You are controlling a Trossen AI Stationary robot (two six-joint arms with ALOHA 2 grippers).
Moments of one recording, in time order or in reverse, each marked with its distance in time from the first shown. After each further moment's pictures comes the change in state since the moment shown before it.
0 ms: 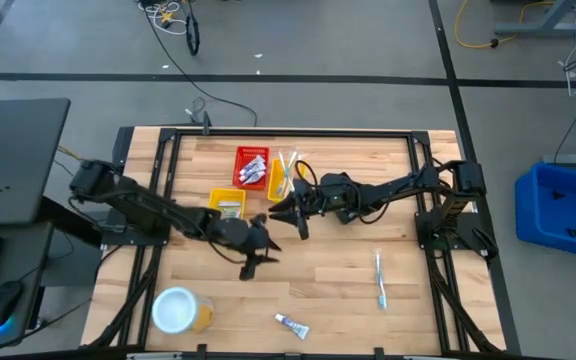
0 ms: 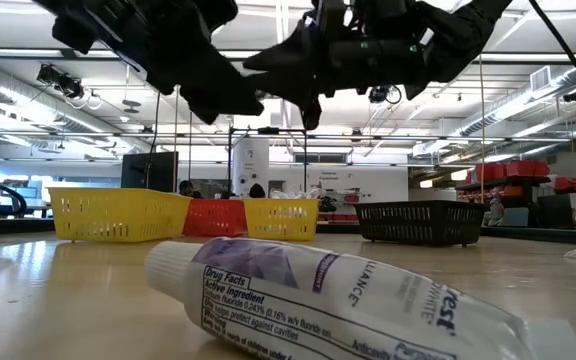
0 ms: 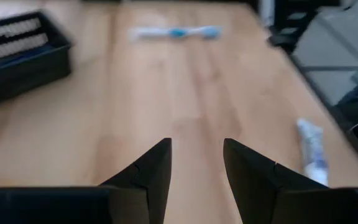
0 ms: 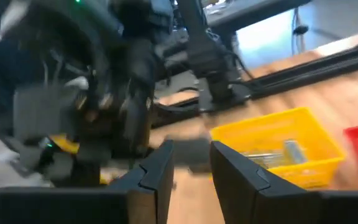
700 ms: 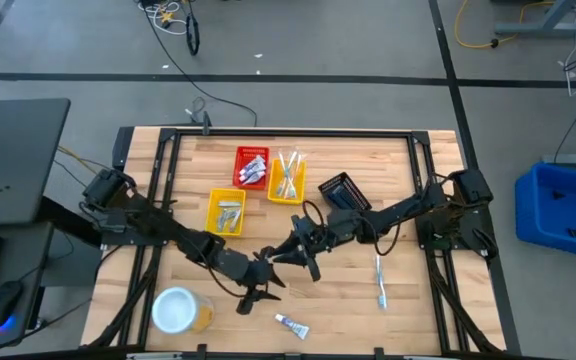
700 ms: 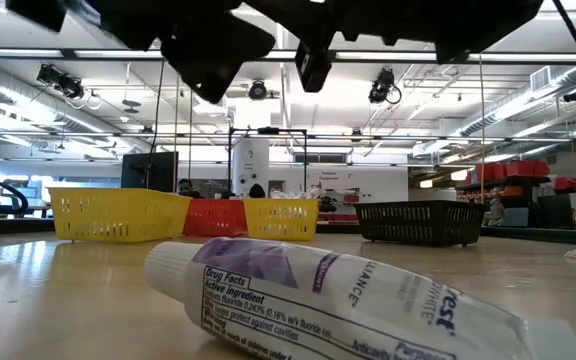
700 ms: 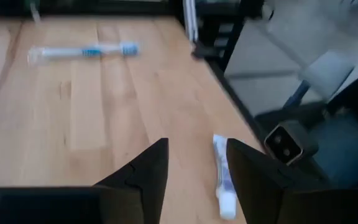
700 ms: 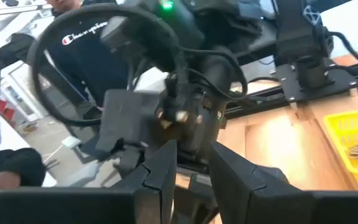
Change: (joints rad) left arm -0.207 0.170 0.089 0.181 -0.016 -0.057; right arm 0.258 -0.007 0.000 0.063 0.075 0.087
